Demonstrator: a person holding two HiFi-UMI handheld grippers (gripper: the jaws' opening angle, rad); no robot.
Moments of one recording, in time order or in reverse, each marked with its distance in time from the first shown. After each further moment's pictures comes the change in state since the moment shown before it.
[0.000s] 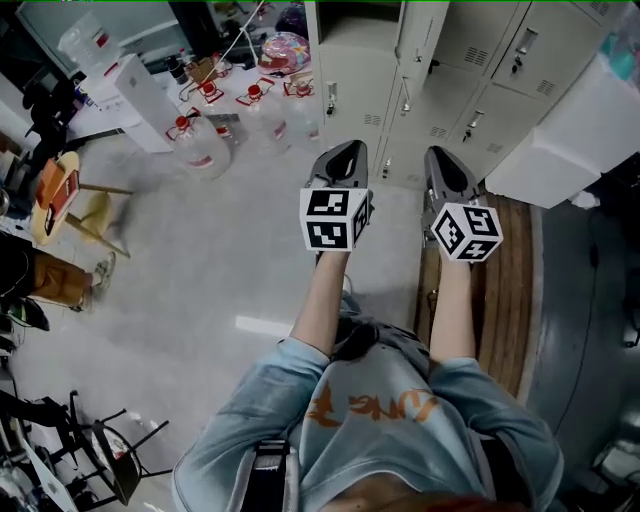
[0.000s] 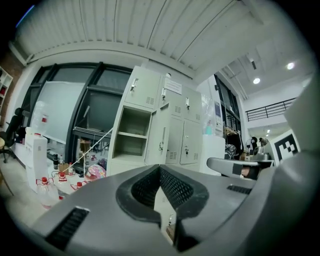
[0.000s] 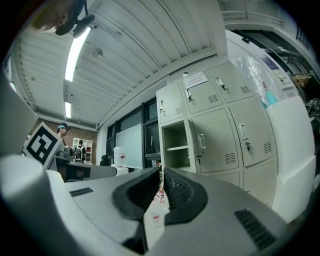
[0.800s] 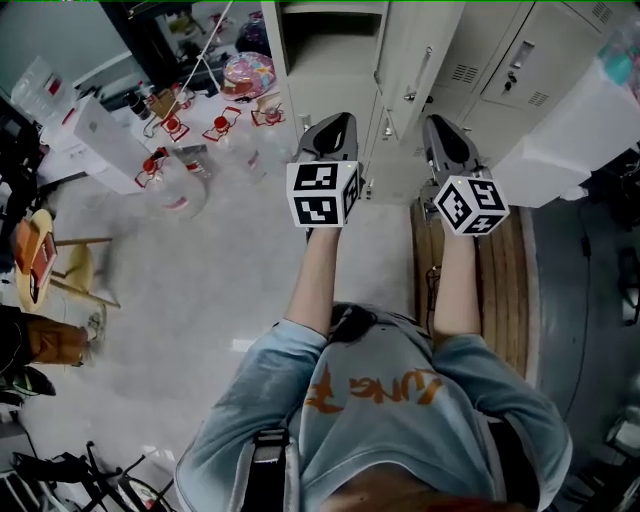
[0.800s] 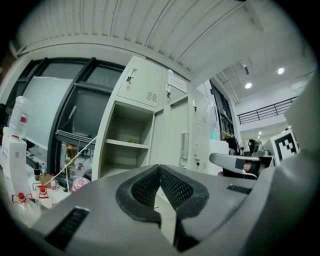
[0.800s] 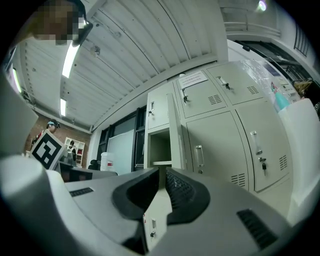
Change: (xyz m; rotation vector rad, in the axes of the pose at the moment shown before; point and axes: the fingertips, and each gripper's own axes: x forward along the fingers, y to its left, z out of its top) left arm 0.168 0.071 0.057 0.028 -0.060 -0.107; right arm 0.152 -0.078 0.051 -0.050 -0.115 -0.050
